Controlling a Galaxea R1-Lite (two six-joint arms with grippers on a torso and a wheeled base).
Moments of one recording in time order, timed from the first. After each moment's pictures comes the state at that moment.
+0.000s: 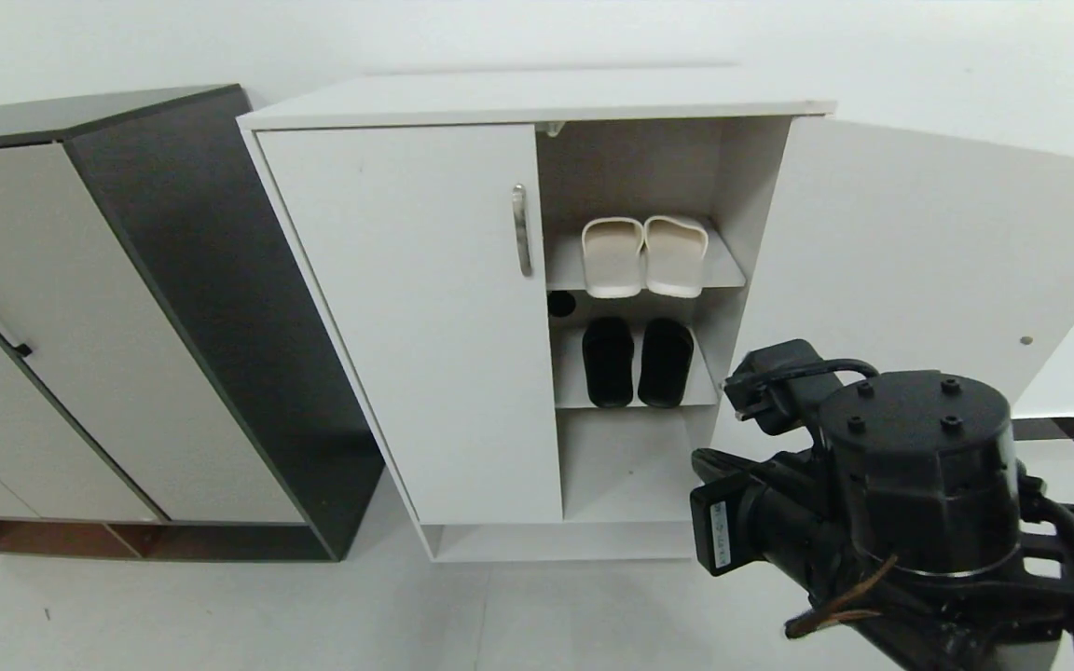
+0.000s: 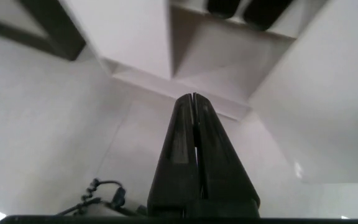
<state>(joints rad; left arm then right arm) 0.00 0.00 0.00 0.00 -0.01 0.02 0.99 1.61 -0.80 -0.45 -0.59 0.20</state>
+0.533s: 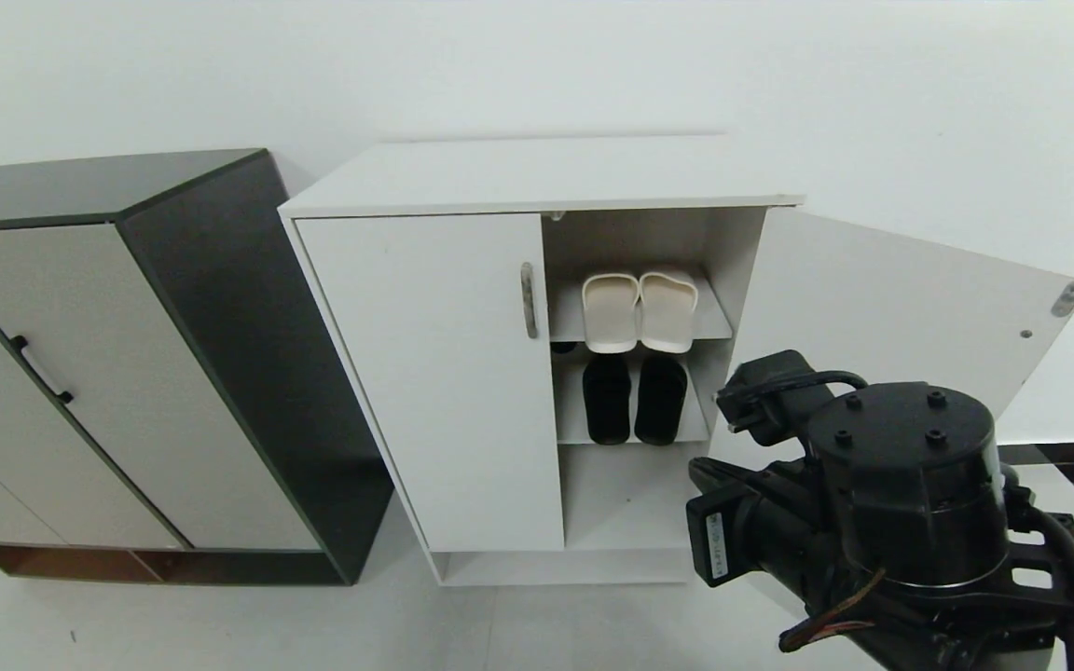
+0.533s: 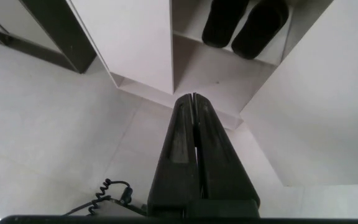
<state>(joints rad) 0.00 0.00 0.00 0.00 -0.01 0.02 0.99 1.63 -0.79 -0.45 -0.58 0.20</state>
